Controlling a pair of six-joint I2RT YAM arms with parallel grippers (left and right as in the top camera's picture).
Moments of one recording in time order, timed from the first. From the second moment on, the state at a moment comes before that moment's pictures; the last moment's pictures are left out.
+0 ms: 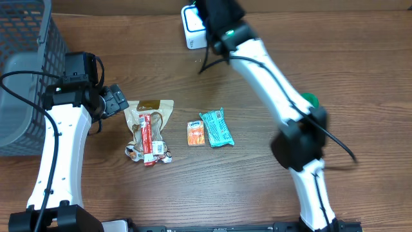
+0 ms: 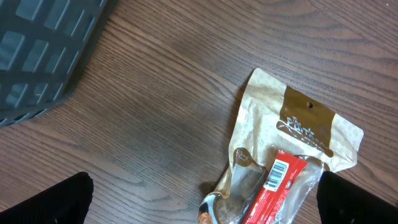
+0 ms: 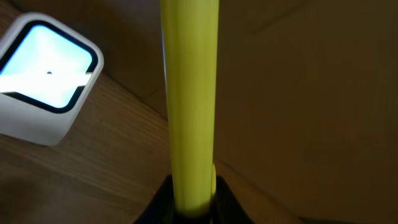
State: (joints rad) left arm 0.11 1.51 1.30 -1.03 -0.15 -0.41; right arm 0.51 2.26 2.37 -0.81 0.62 -0.41
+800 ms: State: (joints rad) left arm 0.11 1.51 1.29 -1.03 -0.15 -0.41; right arm 0.12 2.11 1.78 -1.21 -0.03 0.20
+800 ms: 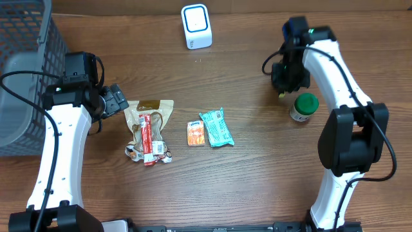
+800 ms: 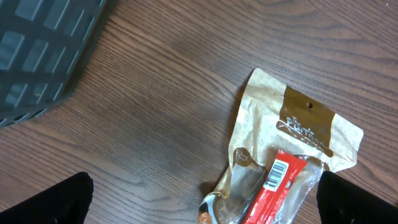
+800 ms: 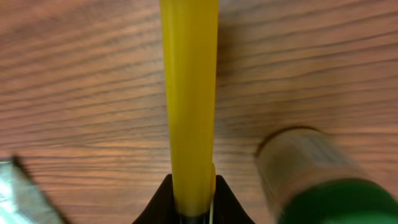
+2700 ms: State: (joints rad) left arm 0.11 1.51 1.29 -1.03 -0.15 -0.41; right arm 0.68 2.10 1.59 -1.09 -0.25 0.48
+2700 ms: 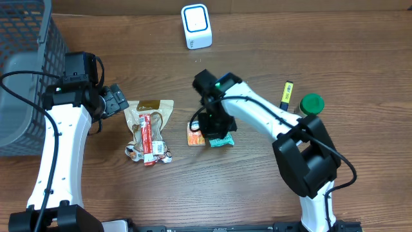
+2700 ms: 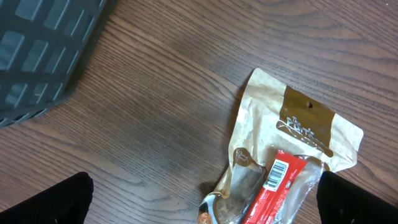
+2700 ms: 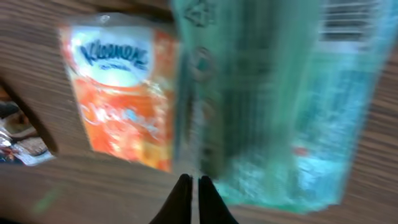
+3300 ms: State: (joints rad) left arm 0.11 1.51 1.29 -1.03 -0.15 -0.41; right arm 0.69 2.10 1.50 -1.11 0.17 0.56
